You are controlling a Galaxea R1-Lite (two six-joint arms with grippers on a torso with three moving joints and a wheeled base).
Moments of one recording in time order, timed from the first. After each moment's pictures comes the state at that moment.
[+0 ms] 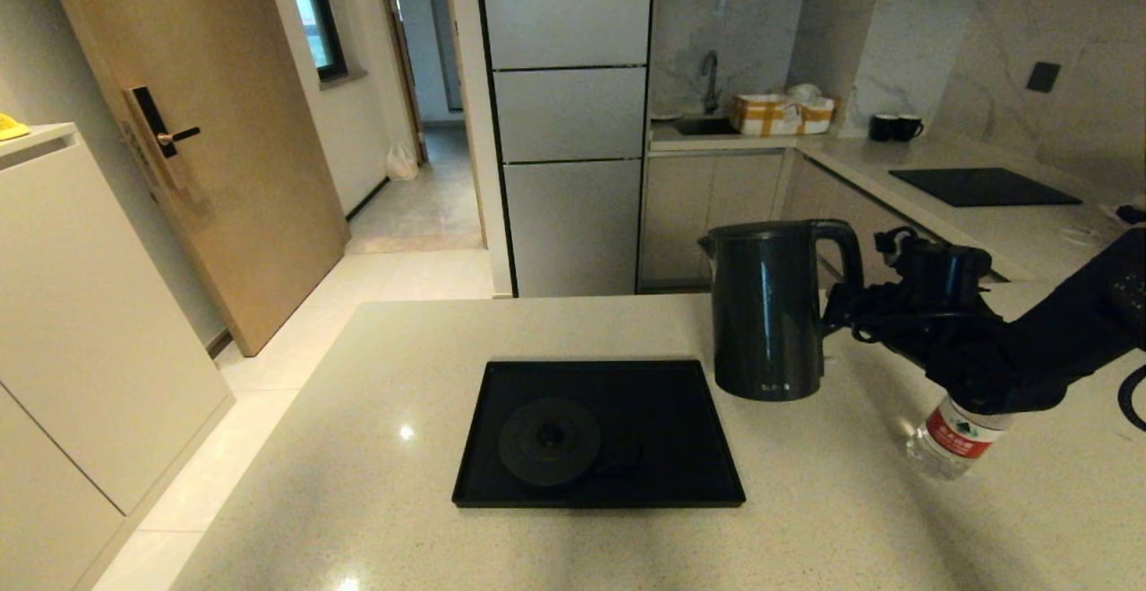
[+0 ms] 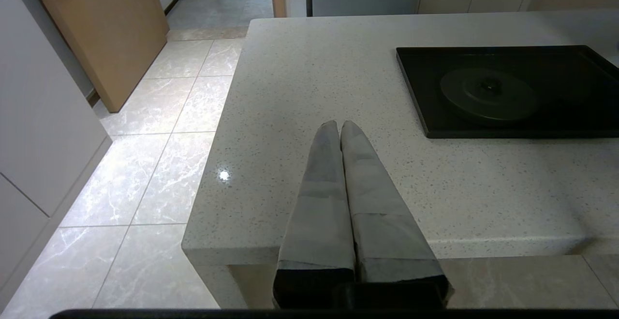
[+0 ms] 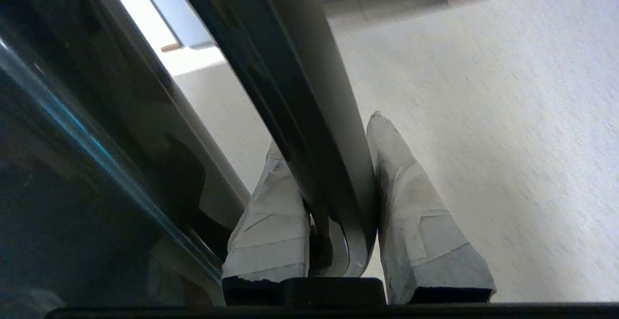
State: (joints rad) left arm 0.00 0.00 0.00 0.04 0.00 0.01; right arm 0.02 2.21 -1.01 -0.93 -0.08 0.17
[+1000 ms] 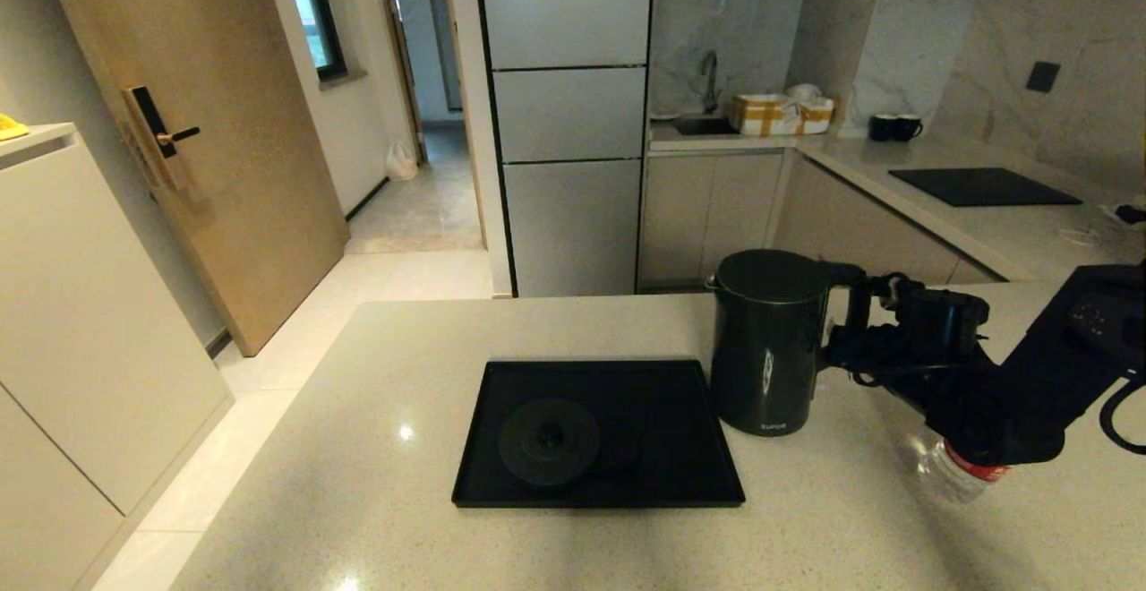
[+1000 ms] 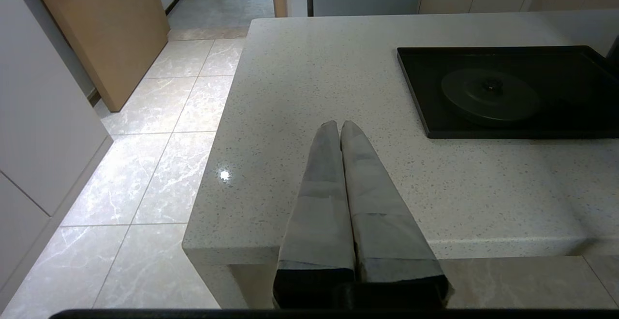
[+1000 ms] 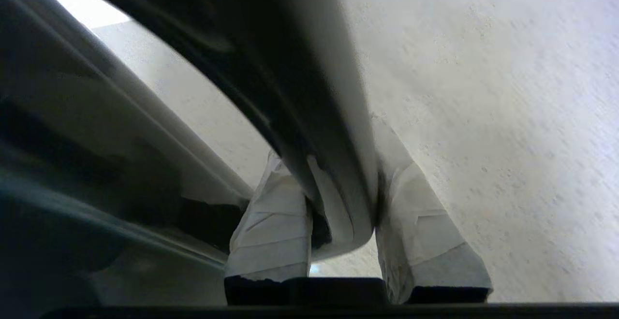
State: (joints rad) left arm 0.00 0.00 0.00 0.04 0.00 0.01; right arm 0.02 2.28 -0.85 -1.12 -0.09 0.11
